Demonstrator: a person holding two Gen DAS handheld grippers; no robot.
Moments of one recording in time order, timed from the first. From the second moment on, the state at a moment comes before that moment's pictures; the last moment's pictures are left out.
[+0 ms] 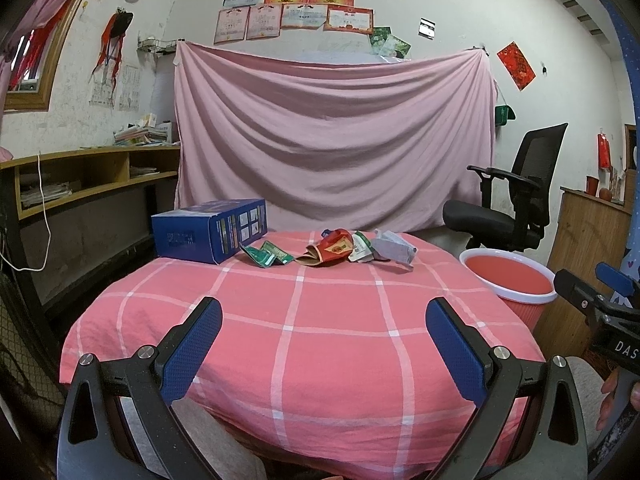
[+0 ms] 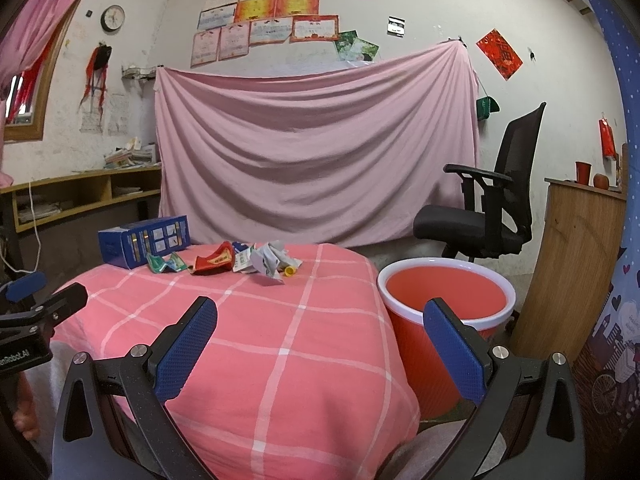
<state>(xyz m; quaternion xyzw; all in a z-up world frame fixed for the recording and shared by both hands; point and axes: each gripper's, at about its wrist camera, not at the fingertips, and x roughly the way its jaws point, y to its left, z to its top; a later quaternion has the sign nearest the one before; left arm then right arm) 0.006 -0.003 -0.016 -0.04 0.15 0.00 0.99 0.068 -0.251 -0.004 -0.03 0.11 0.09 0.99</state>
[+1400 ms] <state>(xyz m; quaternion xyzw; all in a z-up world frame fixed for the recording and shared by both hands) 0.073 -0.002 0.003 0.00 0.10 0.06 0.99 0.123 -0.253 0.018 -0.05 0.11 0.08 0.99</state>
